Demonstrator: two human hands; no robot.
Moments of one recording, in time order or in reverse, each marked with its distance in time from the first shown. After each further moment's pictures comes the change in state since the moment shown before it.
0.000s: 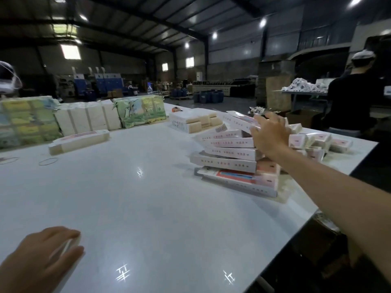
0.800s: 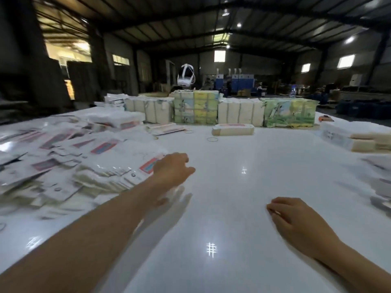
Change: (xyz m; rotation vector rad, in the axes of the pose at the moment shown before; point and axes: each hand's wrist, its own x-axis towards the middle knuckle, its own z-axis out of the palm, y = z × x) left_hand 0.006 0.024 -0.155 0.075 -0.001 -0.795; right_hand -0.220 -0.207 0.066 0.381 -0.497 -0.813
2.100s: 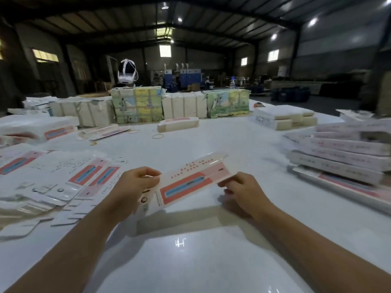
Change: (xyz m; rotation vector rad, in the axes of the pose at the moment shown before) left_hand -0.047 0.040 0.025 -0.960 -0.250 -0.084; right_hand 0.008 -0.002 -0.022 0.927 0.081 0.401
